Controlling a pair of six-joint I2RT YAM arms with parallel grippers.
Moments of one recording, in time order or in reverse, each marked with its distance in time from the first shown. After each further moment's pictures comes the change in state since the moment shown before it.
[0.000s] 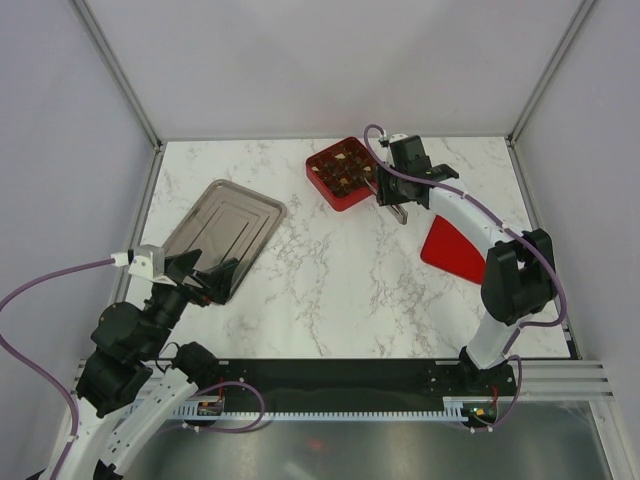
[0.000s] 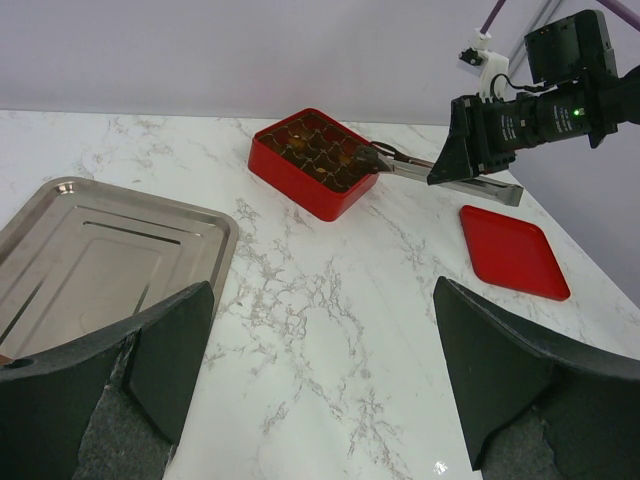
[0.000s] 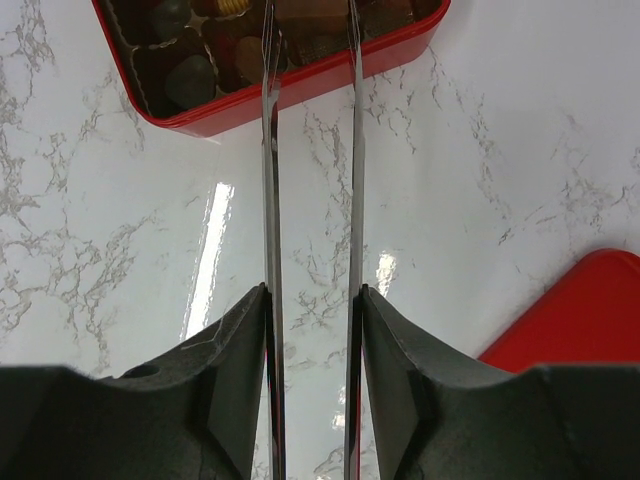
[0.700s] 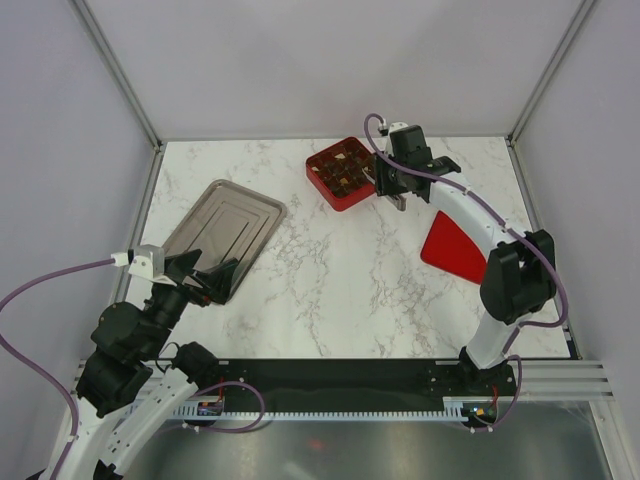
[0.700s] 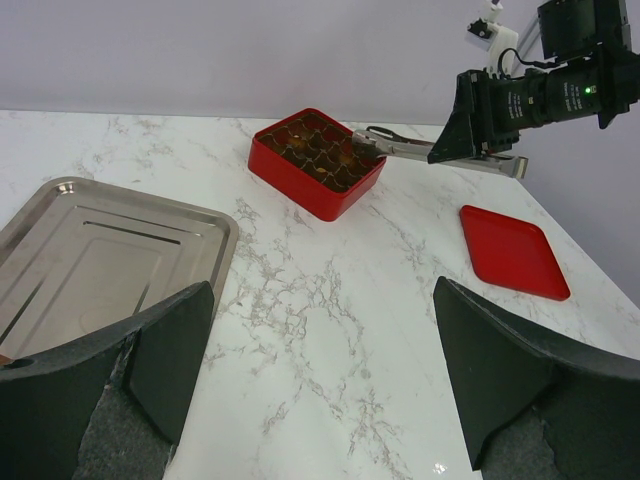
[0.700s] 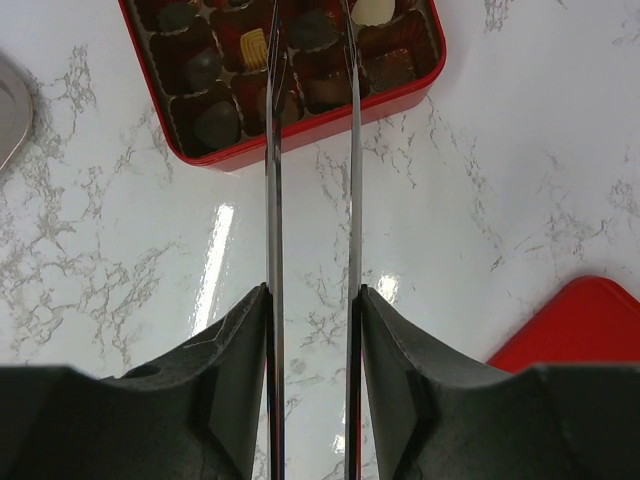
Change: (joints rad) left arm 0.000 0.000 0.000 0.000 0.000 0.000; right arm 0.005 0.010 0.087 -0.023 -0.001 -0.004
